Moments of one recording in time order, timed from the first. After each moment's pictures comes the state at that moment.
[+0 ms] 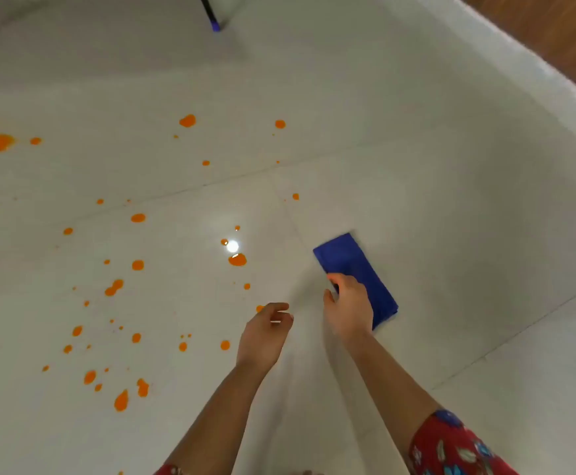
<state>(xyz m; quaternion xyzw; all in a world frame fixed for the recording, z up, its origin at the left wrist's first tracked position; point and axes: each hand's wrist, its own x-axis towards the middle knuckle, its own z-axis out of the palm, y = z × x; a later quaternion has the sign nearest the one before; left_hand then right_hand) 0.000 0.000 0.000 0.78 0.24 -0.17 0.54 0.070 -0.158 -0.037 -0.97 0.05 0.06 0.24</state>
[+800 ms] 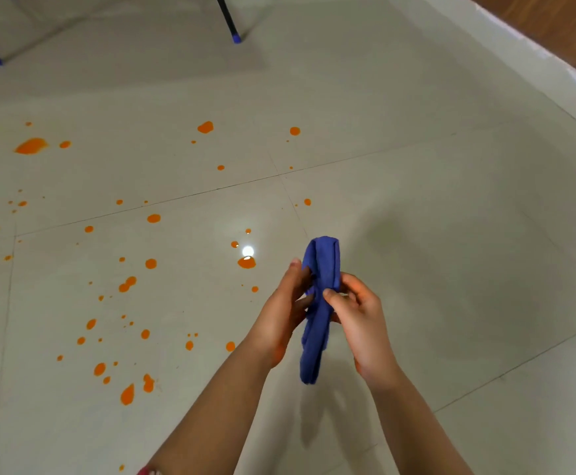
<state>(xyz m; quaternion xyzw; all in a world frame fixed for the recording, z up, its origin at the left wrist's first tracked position) 0.025 -0.011 0.072 0.52 0.22 -0.21 0.80 0.034 -0.137 0.067 -0.71 0.09 0.12 0.69</state>
